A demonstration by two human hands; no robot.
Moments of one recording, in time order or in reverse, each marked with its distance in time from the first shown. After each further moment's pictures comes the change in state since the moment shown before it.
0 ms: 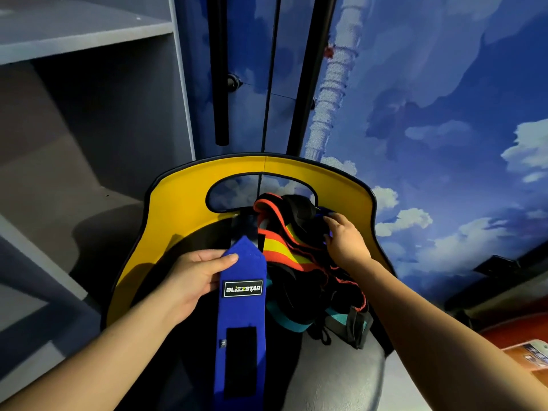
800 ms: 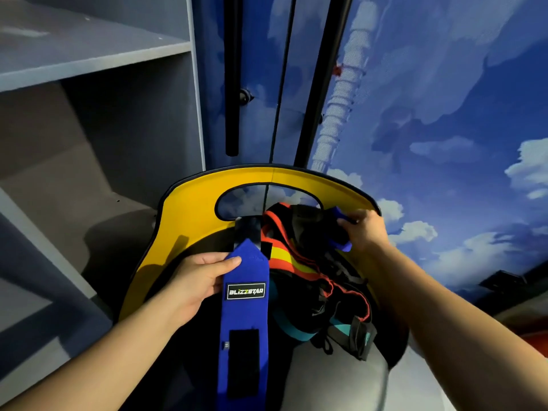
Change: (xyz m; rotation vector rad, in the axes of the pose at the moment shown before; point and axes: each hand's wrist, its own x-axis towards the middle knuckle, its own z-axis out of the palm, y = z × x) left_hand -0.013 0.016 -0.004 -0.017 0.006 0.018; right_hand 0.024 -0.003 -0.051 0.356 0.130 0.256
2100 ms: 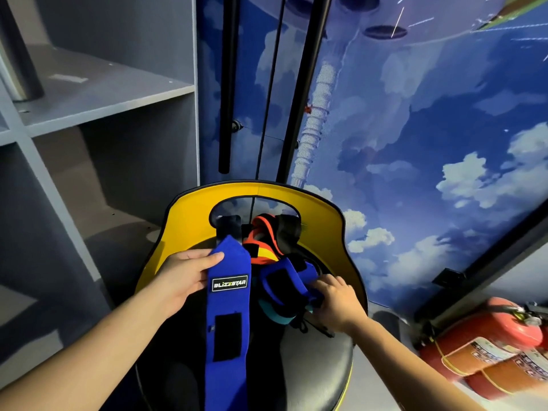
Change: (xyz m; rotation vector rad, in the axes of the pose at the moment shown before) left_hand -0.077 0.028 -0.016 -0.036 0.001 0.031; right_hand -0.182 0.021 -0.013 -0.552 -0.291 -0.294
